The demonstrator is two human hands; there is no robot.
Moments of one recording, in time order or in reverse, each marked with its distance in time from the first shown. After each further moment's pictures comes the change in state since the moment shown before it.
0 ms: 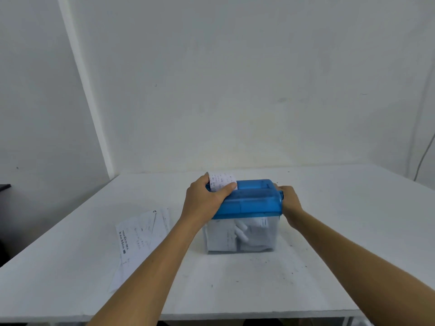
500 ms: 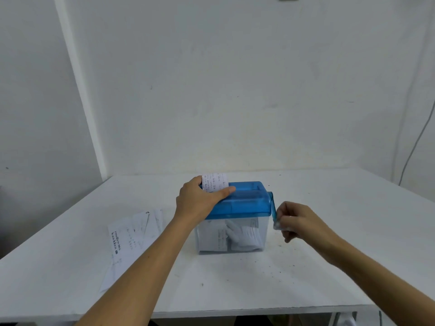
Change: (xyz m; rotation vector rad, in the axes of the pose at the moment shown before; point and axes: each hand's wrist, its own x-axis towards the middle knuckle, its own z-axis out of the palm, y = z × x) left_hand -0.002 0.004 0.003 0.101 0.021 -0.036; right_hand -0.110 -0.015 -0.066 -0.141 -0.301 -0.138
